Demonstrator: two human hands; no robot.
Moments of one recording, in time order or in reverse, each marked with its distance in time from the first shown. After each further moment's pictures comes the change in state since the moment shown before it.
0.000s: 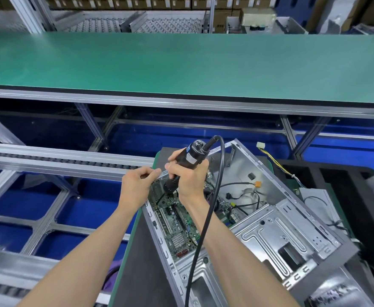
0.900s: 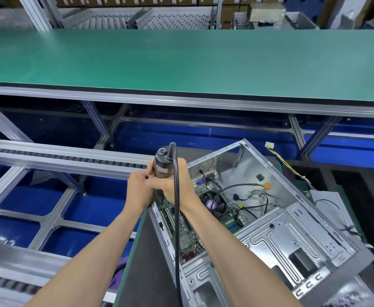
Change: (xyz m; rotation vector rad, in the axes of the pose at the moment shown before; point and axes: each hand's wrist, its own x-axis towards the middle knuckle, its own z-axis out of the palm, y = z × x) left_hand -0.011 0.016 -0.003 -0.001 0.003 0.094; right_hand -0.004 0.011 0.026 -0.336 -0.371 0.063
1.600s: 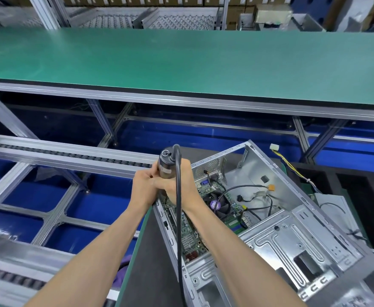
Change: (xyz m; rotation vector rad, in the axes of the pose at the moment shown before) left_hand 0.002 -0.007 0.000 -0.069 0.016 -0.047; right_hand -0.001 0.007 0.002 -0.017 0.022 0.042
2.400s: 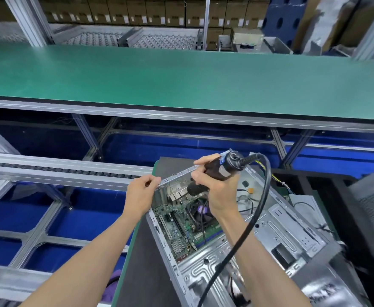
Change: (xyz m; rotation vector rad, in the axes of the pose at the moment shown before) left_hand 0.010 -0.020 0.001 0.167 -0.055 -0.003; right_hand -0.042 -0.056 -0.073 0.163 0.363 -0.256
